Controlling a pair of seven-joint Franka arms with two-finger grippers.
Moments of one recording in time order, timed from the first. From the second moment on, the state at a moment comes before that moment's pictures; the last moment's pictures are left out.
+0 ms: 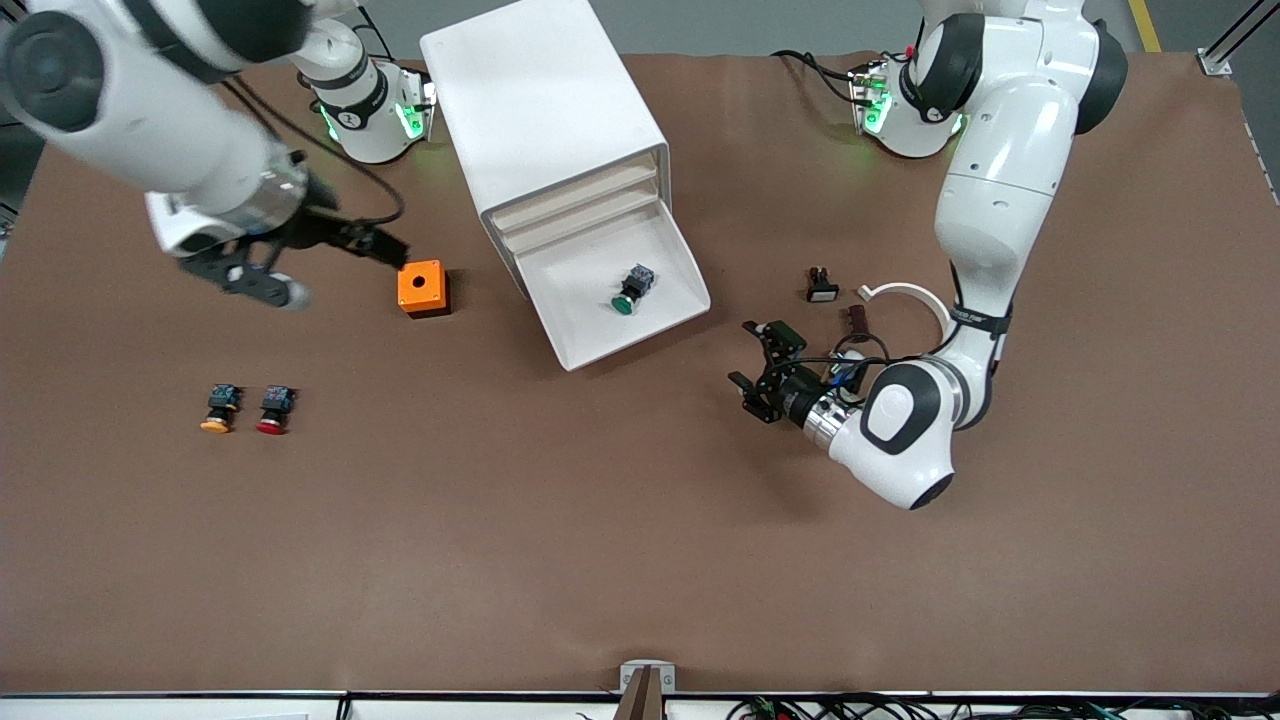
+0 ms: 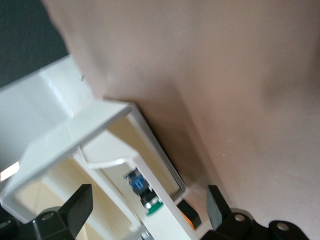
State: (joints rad) left arm -0.28 0.95 -0.01 -1.25 -0.83 1.43 -1.65; right arm 0.39 0.05 0.00 -1.64 0.17 1.56 0.76
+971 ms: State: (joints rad) left arm -0.36 0.85 -0.01 -1.24 -0.37 1.86 -0.98; right arm 0.80 0.21 0.00 -1.77 0.08 1.98 1.38
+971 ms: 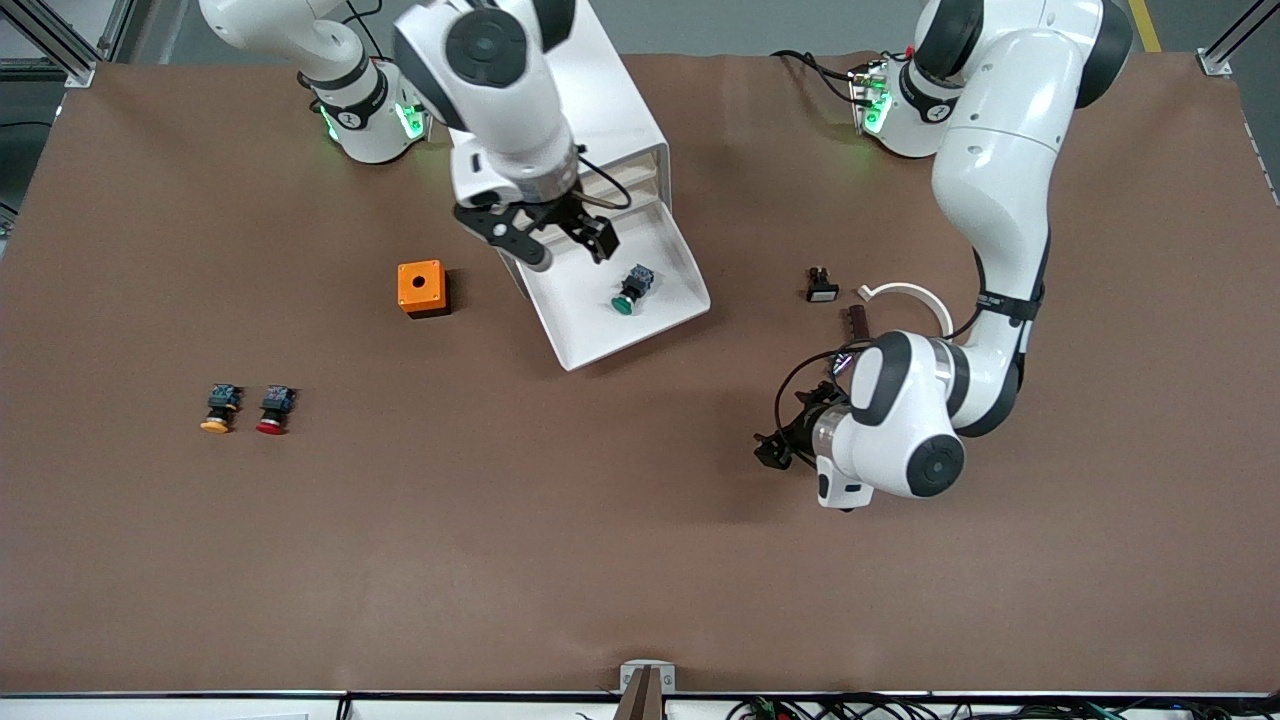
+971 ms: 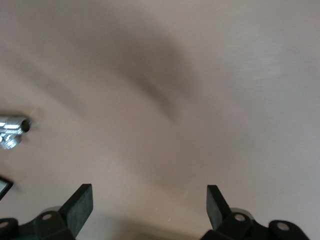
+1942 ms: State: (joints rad) left arm -0.44 0.81 -0.02 -1.24 -0.22 2.03 -0.97; right arm 0.95 0.46 -0.01 -1.77 -0.04 2.21 1.60
